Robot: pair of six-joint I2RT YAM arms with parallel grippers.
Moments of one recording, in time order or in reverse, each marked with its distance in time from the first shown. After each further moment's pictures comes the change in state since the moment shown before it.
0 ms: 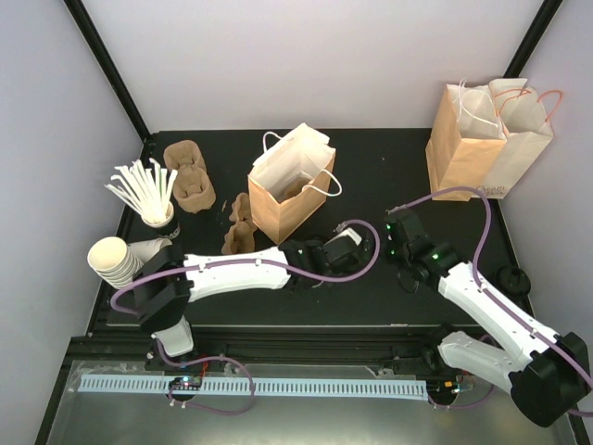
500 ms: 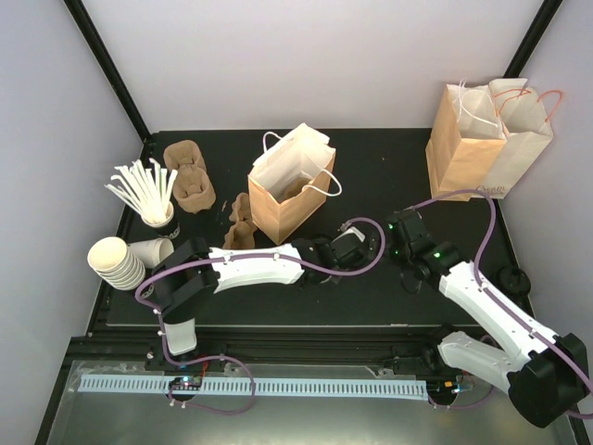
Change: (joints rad) left arm 0.057 0.151 0.039 0.105 0.041 0.001; right arm -0.024 0.018 0.000 -0.061 0.031 0.063
